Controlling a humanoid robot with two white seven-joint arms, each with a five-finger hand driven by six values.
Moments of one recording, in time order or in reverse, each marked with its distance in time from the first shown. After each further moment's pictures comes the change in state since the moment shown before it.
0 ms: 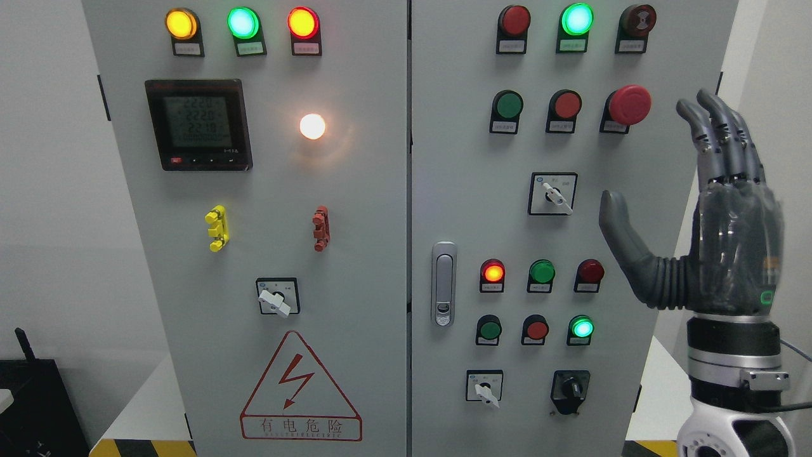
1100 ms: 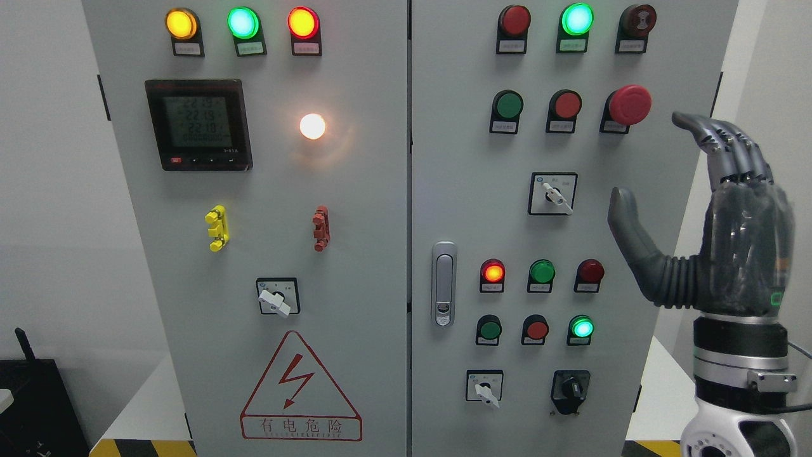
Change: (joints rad) left arm 0.000 0.000 0.000 0.000 0.000 -0.005 0.000; right arm 0.003 0.000 -0.009 0.004 -0.038 0.002 -0.010
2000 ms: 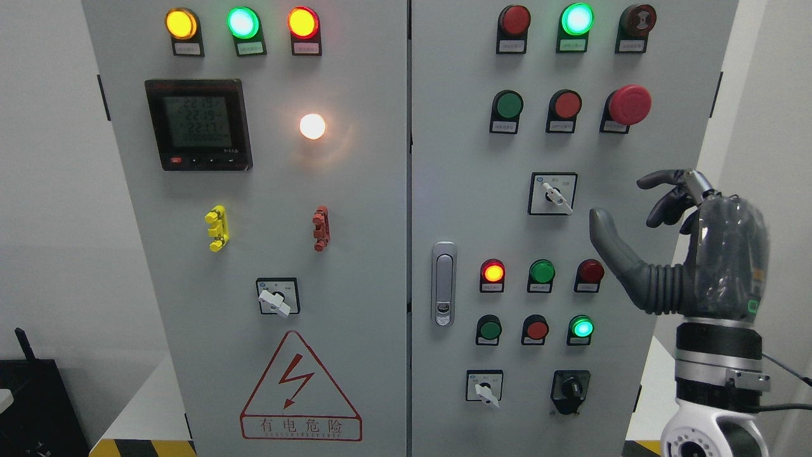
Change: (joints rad) left arm 0.000 0.000 0.000 0.000 0.000 0.005 0.000; right arm 0.017 0.039 0.030 0.043 -0.019 0.150 -0.001
